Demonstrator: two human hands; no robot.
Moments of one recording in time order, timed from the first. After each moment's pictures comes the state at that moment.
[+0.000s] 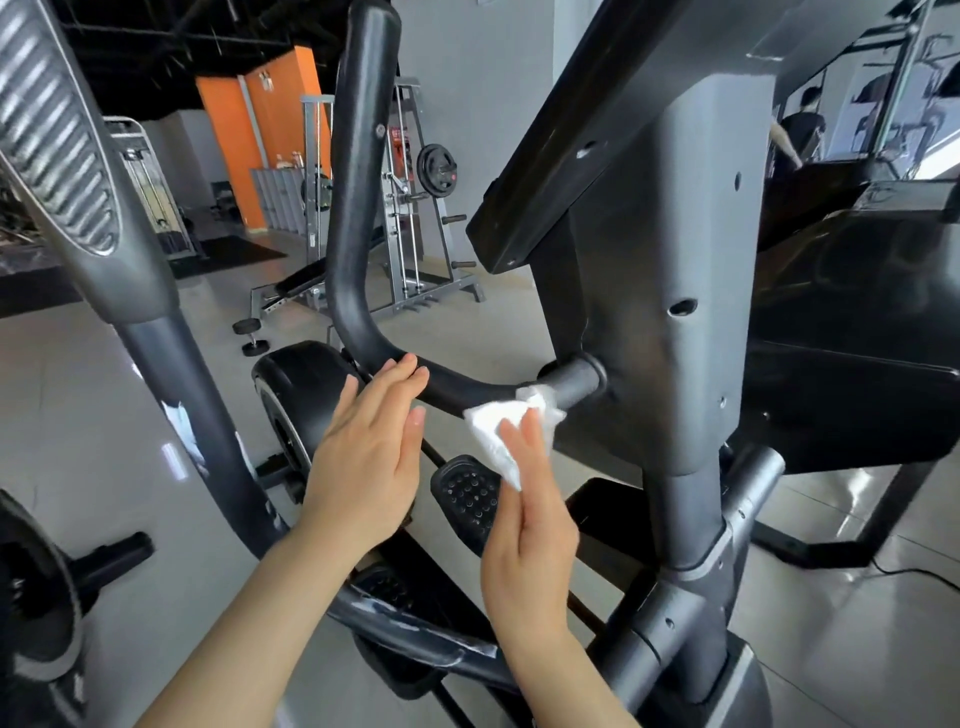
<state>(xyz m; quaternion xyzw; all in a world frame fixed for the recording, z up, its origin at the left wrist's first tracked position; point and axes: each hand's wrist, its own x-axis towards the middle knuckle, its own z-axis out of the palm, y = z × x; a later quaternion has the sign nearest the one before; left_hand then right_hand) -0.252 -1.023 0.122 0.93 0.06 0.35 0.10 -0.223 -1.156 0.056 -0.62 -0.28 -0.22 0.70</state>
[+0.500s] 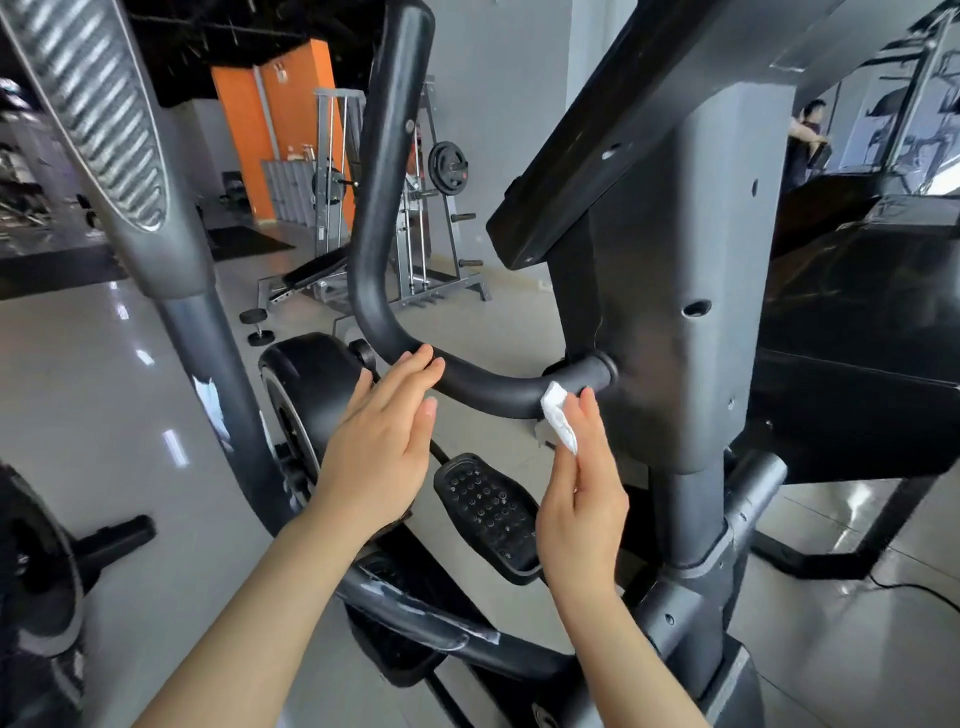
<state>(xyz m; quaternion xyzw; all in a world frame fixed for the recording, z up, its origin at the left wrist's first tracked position) -0.255 -1.024 0.123 0.93 0.07 0.33 0.13 -0.194 -1.181 0.063 -0.67 -0.22 -0.24 0.67</state>
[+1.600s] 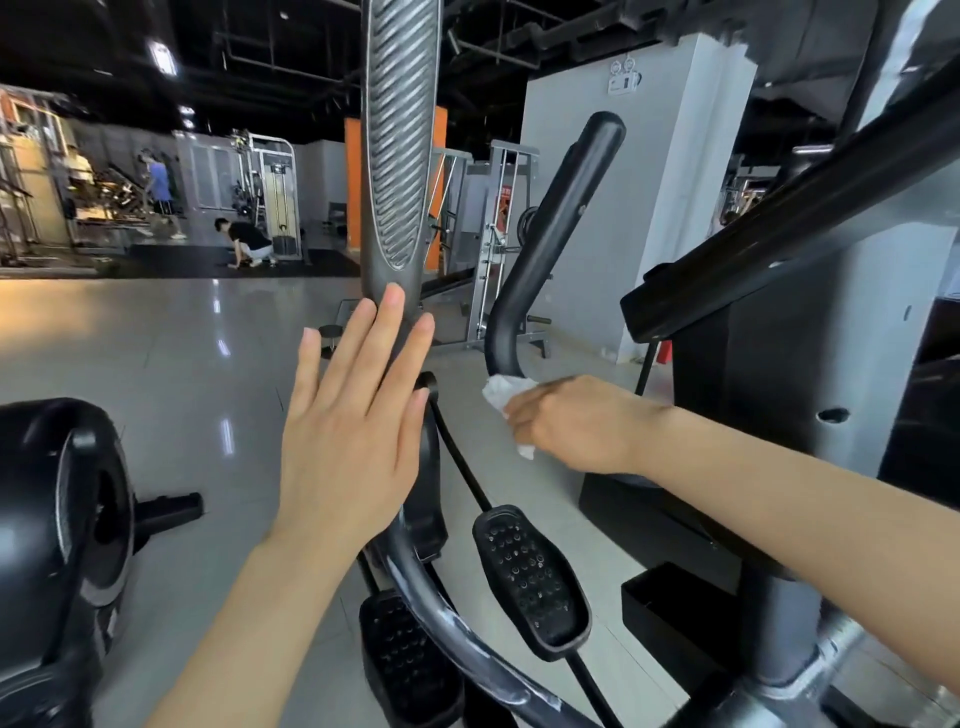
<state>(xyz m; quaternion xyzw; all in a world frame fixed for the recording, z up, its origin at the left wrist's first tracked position) -0.351 -0.984 0.167 0.83 0.18 0.51 -0.12 -0.156 -1.103 0.209 -0.66 -0.68 -0.22 -0.23</state>
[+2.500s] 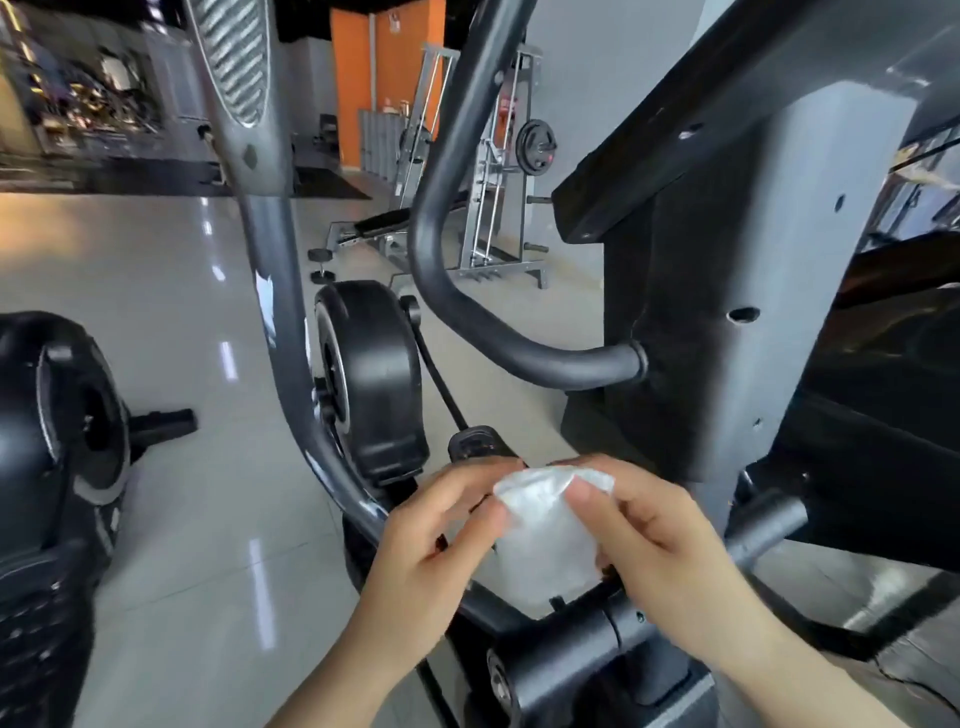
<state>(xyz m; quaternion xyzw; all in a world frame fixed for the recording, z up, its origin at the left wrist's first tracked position) -0.327 -1.146 0.083 0.72 0.06 0.35 0.60 -0.221 -1.286 0.134 -0.69 -0.50 0.14 0.51</state>
